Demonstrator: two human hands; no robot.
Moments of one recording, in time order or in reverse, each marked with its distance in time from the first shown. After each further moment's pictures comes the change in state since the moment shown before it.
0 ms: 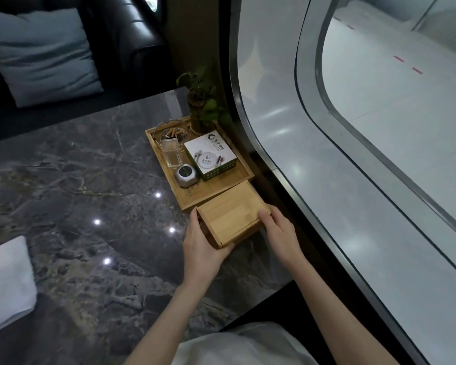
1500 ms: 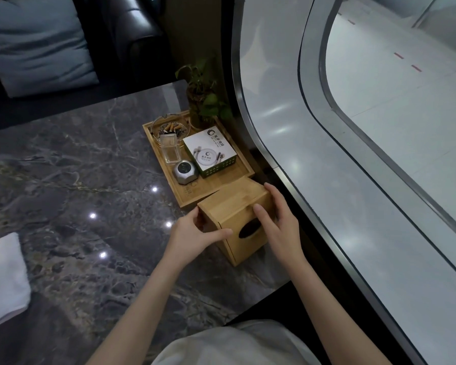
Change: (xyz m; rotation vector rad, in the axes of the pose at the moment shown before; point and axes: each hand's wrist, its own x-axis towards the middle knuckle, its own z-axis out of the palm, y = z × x) left_hand 0.033 0.008 -0.035 -0.105 -0.319 -0.197; right_hand -0.007 -0.019 0.001 -0.085 0.092 -0.212
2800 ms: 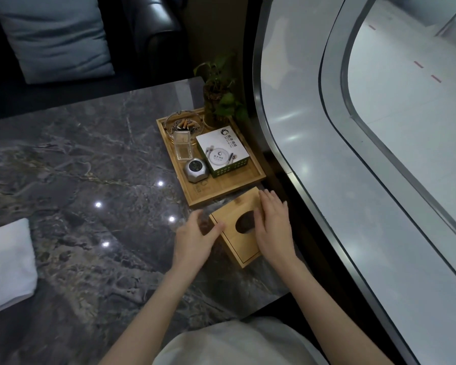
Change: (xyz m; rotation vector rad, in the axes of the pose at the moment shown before) left_hand -0.001 -0.019 0.011 0.097 0.233 -0.010; right_hand 0.019 0.010 0.030 -0.497 -0.056 -0.114
